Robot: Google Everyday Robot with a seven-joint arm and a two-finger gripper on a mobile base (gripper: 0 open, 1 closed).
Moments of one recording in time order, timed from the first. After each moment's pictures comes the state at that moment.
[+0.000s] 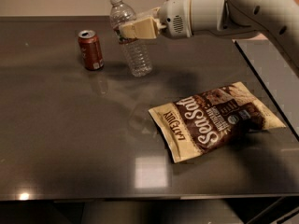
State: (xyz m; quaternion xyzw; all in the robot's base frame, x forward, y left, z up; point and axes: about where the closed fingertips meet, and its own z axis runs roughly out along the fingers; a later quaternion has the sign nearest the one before) arm 0.619 0.035 1.011 -0.45 0.66 0.37 0.48
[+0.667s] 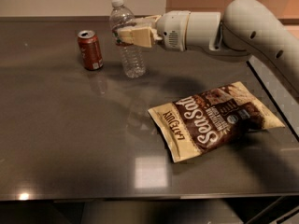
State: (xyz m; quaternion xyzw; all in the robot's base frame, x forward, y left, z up) arm 0.625 0.039 1.000 -0.41 0.63 0.37 0.55
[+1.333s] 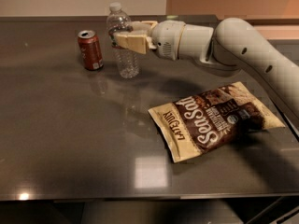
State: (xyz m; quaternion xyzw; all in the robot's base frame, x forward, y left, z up) arm 0.631 0.050 0.989 -0.40 0.59 0.37 0.59
